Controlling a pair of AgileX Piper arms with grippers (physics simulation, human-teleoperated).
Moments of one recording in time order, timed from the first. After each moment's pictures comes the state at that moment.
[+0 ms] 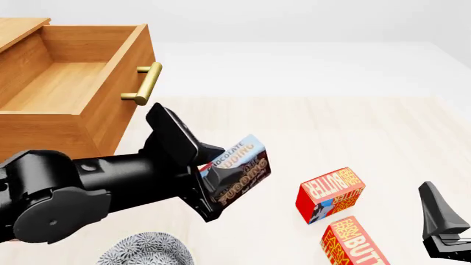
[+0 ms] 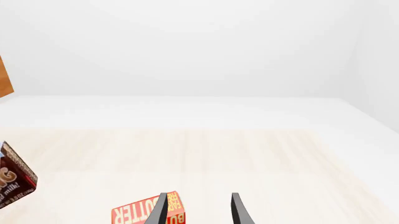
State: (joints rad) left arm -0.90 1.19 -0.72 0.10 0.08; right arm 0.00 0.01 -0.01 0.00 -0.01
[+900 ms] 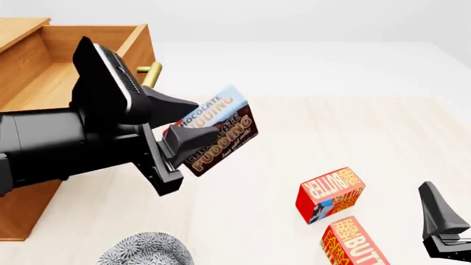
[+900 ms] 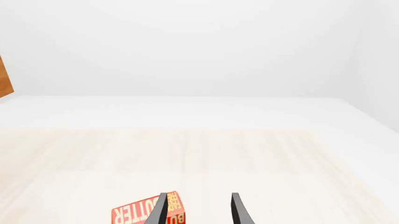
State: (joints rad) left arm -0.87 0.99 -0.88 0.32 0.20; right arm 0.00 0.01 -0.01 0.00 -0.01
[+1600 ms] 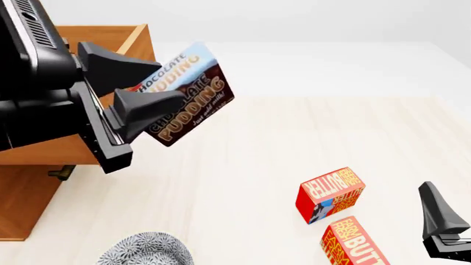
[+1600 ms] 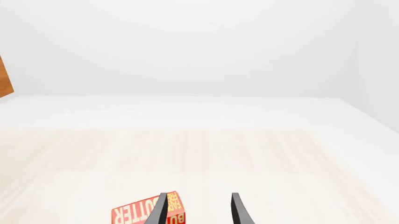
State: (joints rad) left arm -0.82 0.88 -0.97 0.43 0.32; right arm 0.00 0.01 -0.01 0.00 -0.01
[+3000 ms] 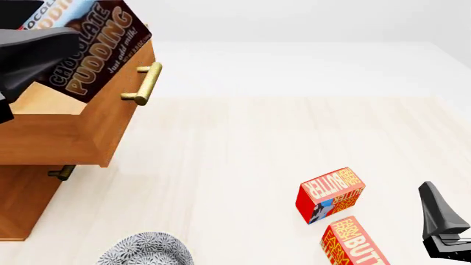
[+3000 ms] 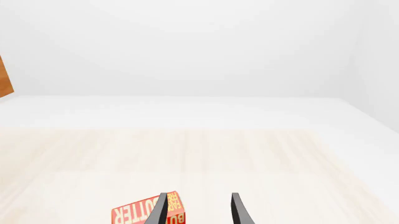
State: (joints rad) left arm -0.60 0.71 -1.06 0.55 0.37; right arm 0.00 0.01 -0.01 0.00 -0.01
